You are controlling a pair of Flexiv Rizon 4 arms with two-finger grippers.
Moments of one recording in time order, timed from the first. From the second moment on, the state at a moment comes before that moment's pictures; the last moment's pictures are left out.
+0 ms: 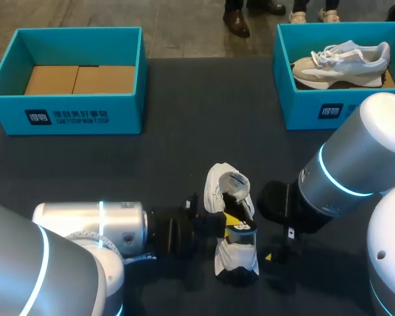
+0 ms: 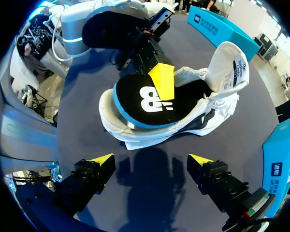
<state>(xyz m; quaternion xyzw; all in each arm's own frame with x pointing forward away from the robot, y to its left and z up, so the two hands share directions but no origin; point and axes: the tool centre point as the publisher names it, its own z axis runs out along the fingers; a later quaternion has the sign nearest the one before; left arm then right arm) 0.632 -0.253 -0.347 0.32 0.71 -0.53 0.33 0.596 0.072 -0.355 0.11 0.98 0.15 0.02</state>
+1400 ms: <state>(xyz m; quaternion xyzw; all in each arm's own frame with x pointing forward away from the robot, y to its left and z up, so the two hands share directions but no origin) 0.615 -0.251 -0.343 0.34 0.71 -0.53 0.32 0.596 0.072 -0.355 0.11 0.98 0.15 0.02</state>
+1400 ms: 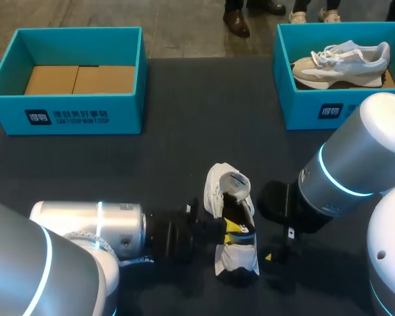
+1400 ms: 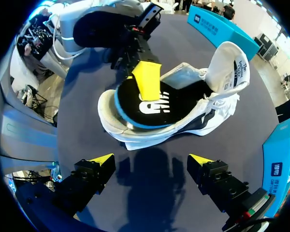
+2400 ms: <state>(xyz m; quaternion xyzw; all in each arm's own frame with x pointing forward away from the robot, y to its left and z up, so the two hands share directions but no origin) 0.602 -0.253 -0.329 0.35 0.70 -0.54 0.31 0.596 0.072 -0.355 0.11 0.98 0.15 0.02</state>
